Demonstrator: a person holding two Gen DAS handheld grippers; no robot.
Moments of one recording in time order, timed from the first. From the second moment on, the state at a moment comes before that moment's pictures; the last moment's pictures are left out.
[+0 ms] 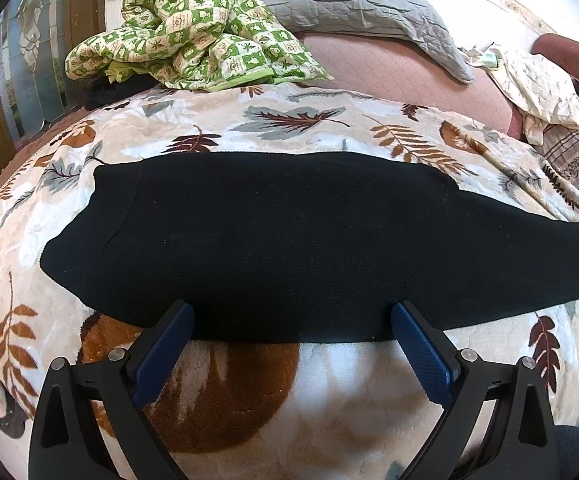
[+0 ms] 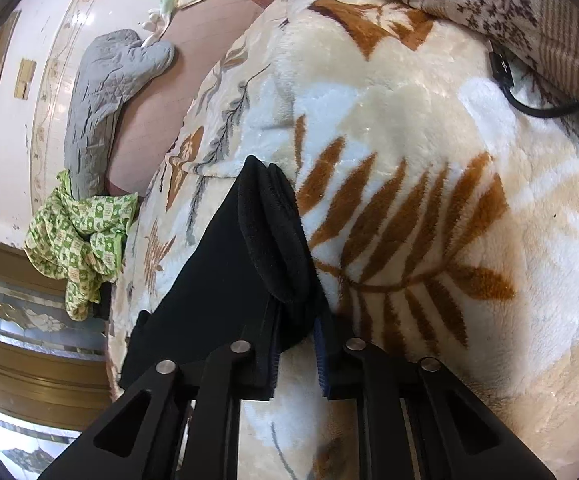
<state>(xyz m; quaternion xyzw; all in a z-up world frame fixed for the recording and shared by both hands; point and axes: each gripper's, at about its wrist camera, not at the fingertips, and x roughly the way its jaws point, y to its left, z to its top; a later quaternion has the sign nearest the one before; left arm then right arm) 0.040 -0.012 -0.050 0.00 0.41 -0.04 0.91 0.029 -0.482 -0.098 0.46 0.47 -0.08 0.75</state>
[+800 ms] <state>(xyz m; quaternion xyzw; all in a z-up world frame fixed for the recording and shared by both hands) 0.017 0.023 -0.063 -0.08 0.36 0.03 0.93 0.076 -0.338 -0.030 0.29 0.41 0.14 0.85</state>
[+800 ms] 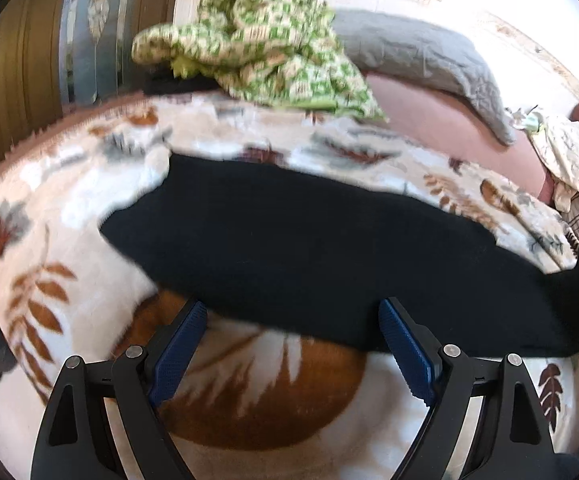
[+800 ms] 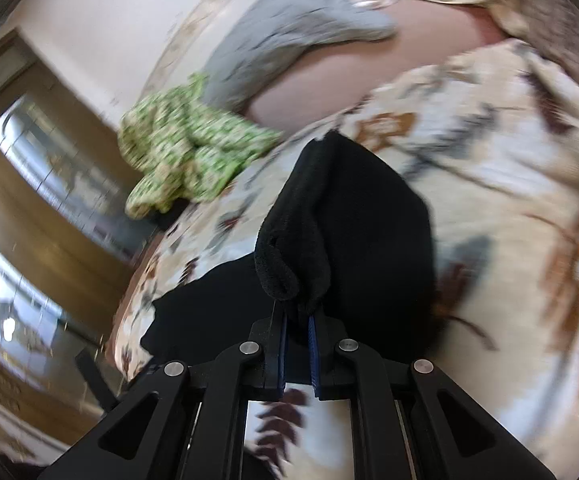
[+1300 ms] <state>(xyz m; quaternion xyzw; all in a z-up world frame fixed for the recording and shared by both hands) 0.019 0.024 -0.066 -0.08 0.35 0.03 0.93 0.127 -0.202 -0.050 0.21 0.45 0.27 0.82</state>
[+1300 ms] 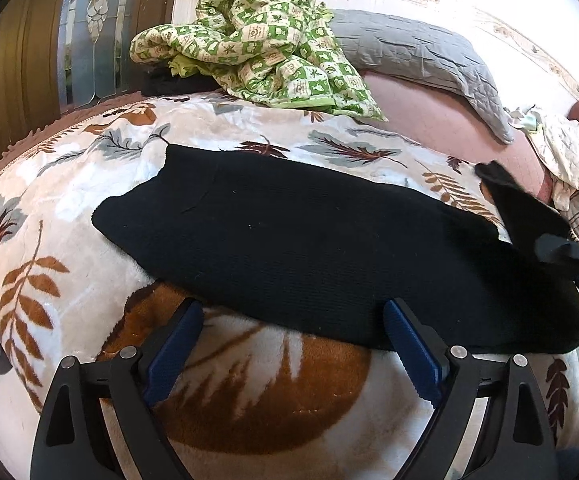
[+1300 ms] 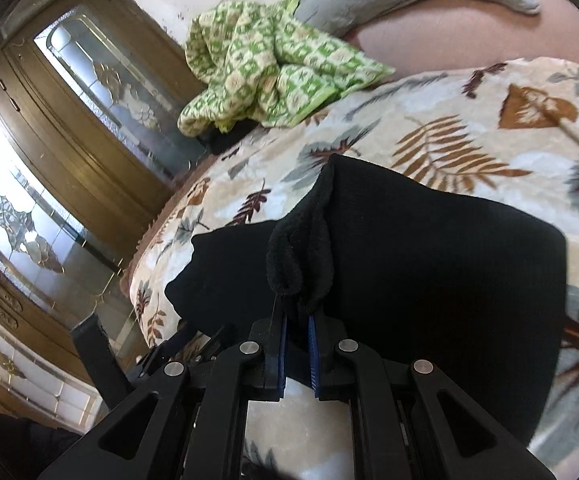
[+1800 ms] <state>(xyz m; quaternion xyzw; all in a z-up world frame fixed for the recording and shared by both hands) 0.025 0.023 -0.044 -0.07 0.35 0.02 0.94 0.099 -0.205 -0.032 0.13 0.45 0.32 0.82</state>
